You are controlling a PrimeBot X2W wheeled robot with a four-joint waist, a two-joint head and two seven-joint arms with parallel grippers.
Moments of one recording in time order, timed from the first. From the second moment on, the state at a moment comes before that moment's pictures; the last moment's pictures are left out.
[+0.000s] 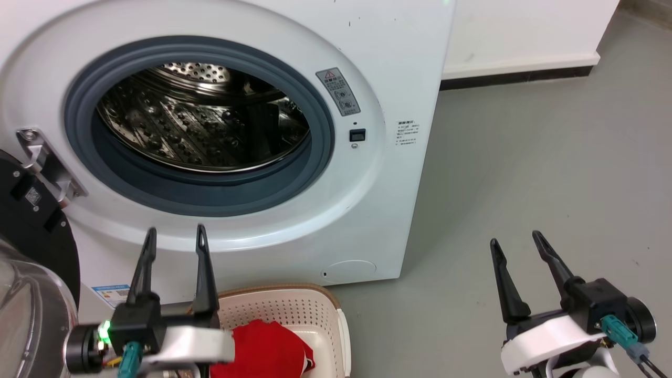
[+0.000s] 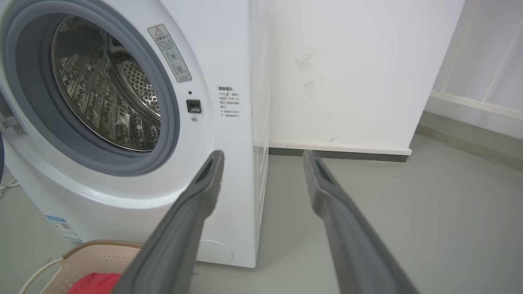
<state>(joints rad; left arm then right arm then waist) -0.02 0.06 -0.02 -0.03 -0.06 0.08 -0.26 -0.03 -0.05 0.06 0.08 0.03 0.13 -0.17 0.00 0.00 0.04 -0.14</state>
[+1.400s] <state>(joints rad) 0.08 0.06 -0.02 0.09 -0.37 0.05 -0.19 0.04 -0.06 0.07 0.09 0.34 0.13 -0.11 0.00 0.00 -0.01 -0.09</state>
